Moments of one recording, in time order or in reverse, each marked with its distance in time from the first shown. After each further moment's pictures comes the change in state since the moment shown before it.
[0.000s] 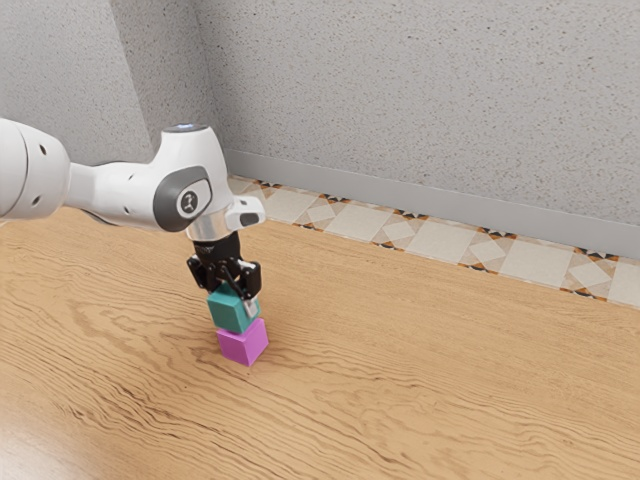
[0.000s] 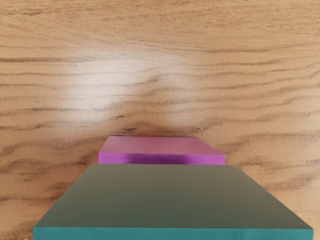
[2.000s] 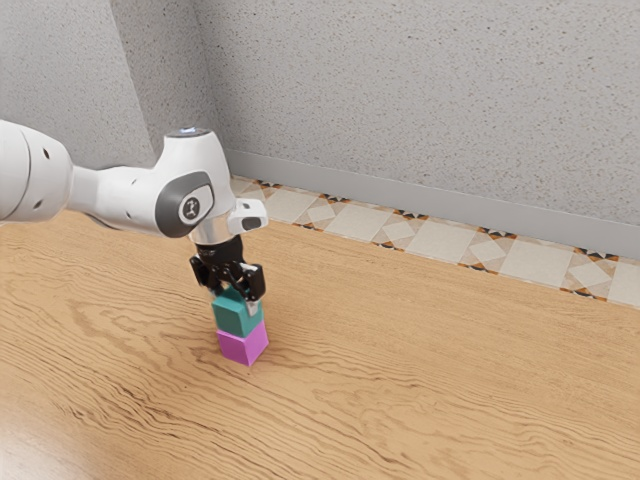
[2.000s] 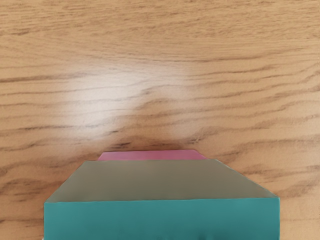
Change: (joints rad) arm -0.009 0.003 -0.002 -0.015 0.010 0.056 0.042
